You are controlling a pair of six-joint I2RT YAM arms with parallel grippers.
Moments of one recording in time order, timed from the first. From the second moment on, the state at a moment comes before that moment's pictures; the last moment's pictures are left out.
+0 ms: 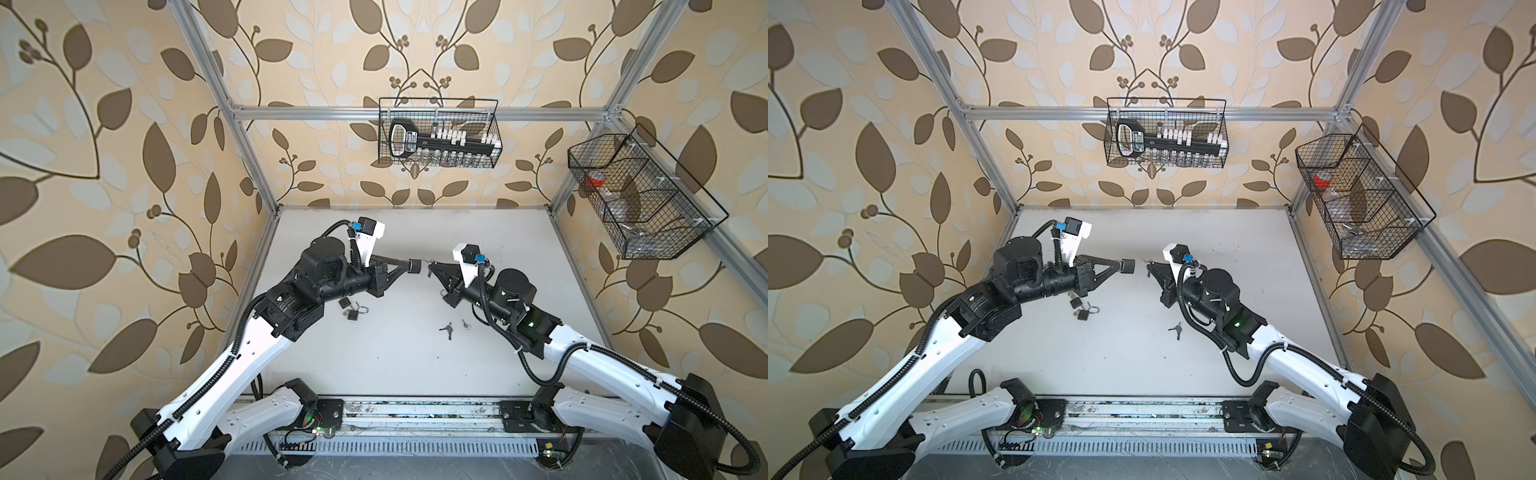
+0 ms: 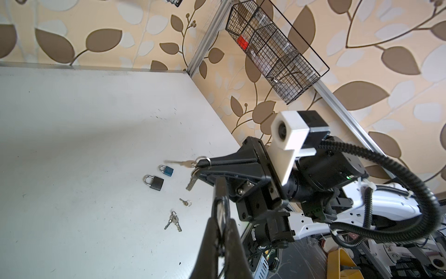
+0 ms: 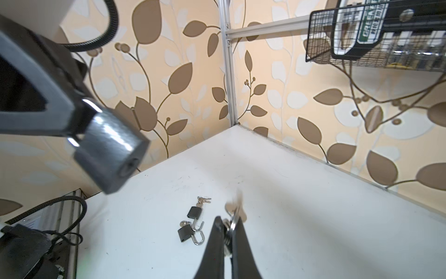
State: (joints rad) left arm -0.62 0.98 1.16 -0.46 0.41 -0.54; right arm 0.70 1.06 0.70 0.33 -0.10 0.09
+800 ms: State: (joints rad) left arm -0.62 1.12 1.19 -0.69 0.17 -0.51; right arm 0.70 1.11 0.69 0.02 0.04 0.27
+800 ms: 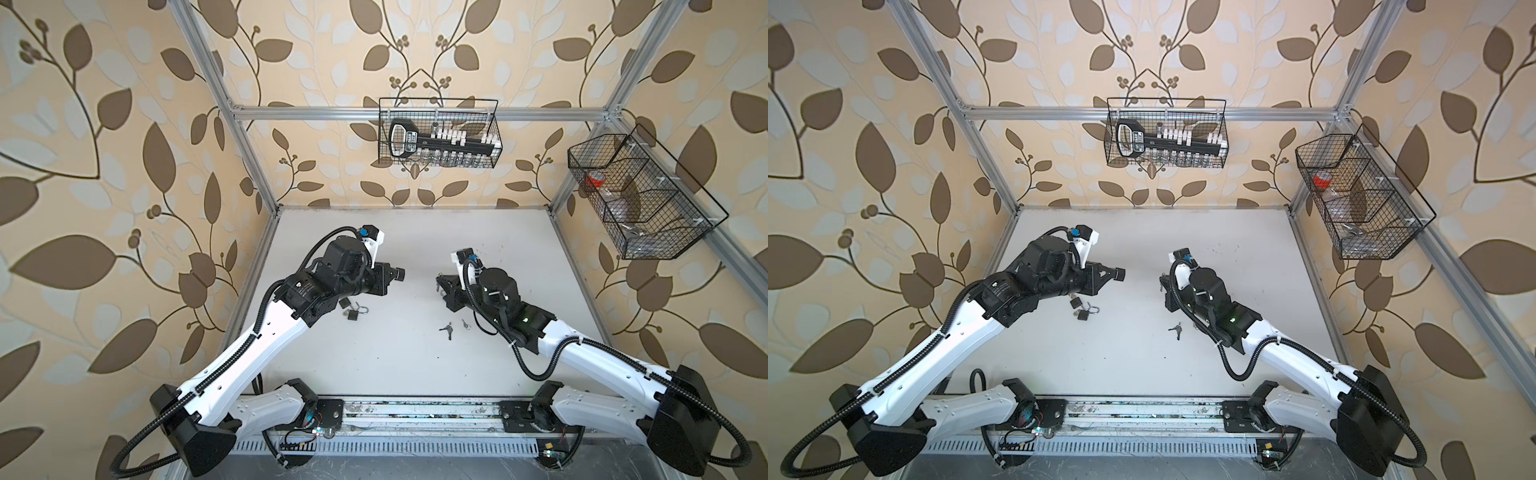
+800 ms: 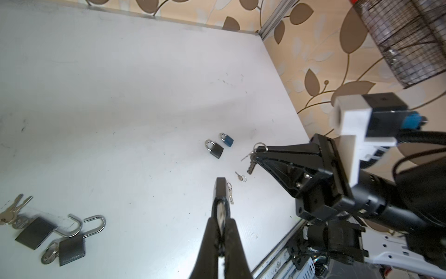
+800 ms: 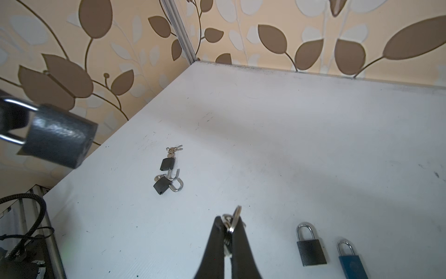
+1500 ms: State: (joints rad) left arm -0.54 1.14 1.12 -0.76 -0.07 -0.61; right arm 0.75 1.20 0.69 -0.22 -0.21 0.36
